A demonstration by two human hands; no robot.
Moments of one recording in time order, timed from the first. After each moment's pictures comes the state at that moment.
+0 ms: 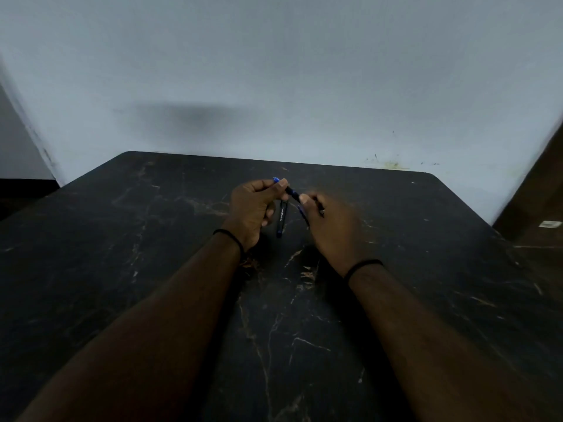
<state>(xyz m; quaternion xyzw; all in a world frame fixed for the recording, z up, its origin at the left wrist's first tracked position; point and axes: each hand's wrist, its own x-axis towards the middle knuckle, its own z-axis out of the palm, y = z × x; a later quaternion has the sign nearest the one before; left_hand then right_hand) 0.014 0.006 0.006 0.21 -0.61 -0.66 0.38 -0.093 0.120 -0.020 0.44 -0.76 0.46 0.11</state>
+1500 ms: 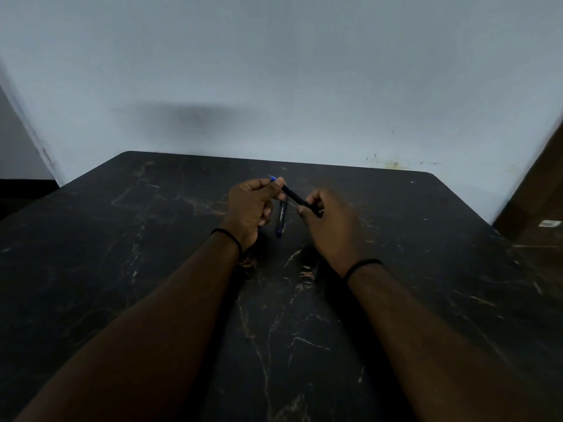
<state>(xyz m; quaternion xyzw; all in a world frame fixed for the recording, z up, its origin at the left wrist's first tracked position) 0.014 0.001 0.002 0.21 -0.59 -0.67 0.40 -0.097 0.120 -0.024 0.43 -0.77 0.47 0.11</state>
